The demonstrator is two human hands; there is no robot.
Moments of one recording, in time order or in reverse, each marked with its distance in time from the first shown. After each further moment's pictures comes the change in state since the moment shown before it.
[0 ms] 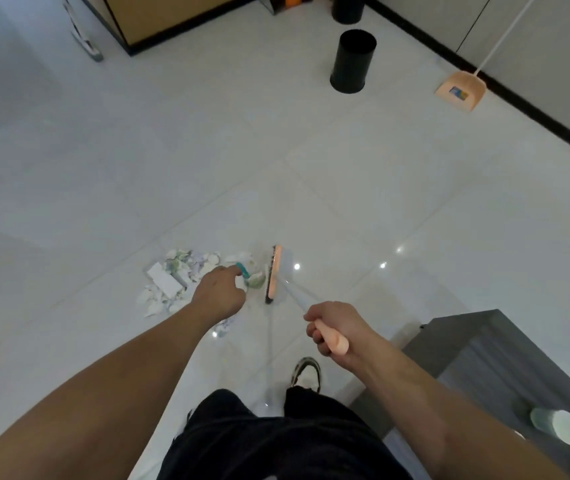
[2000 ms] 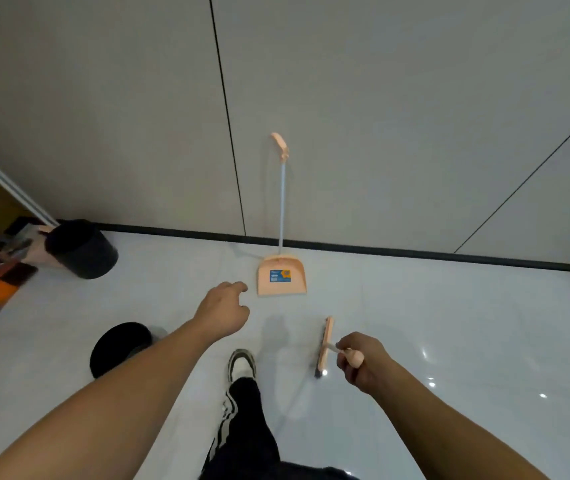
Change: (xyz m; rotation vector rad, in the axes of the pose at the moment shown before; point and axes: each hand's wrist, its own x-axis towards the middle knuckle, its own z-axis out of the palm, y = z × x) left_hand 0.938 1.042 -0.228 0.341 -0.177 0.754; right_hand 0.354 -1.008 -0.588 0.945 0.524 -0.079
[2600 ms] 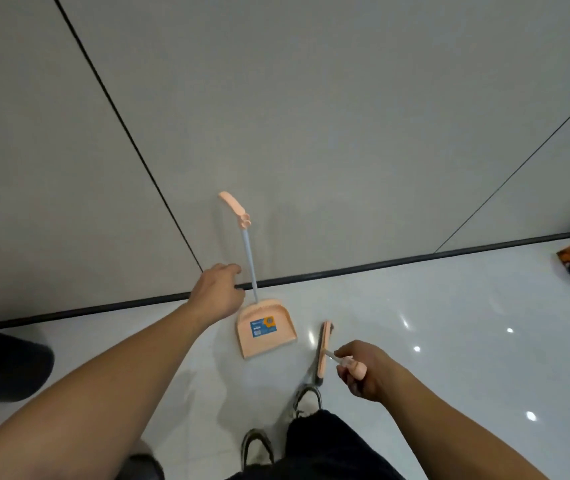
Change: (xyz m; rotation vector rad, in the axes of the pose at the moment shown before) left_hand 0.349 0.081 -0.125 0.150 -0.032 0.211; right_hand 0.134 -0.224 0.108 0.048 0.008 0.182
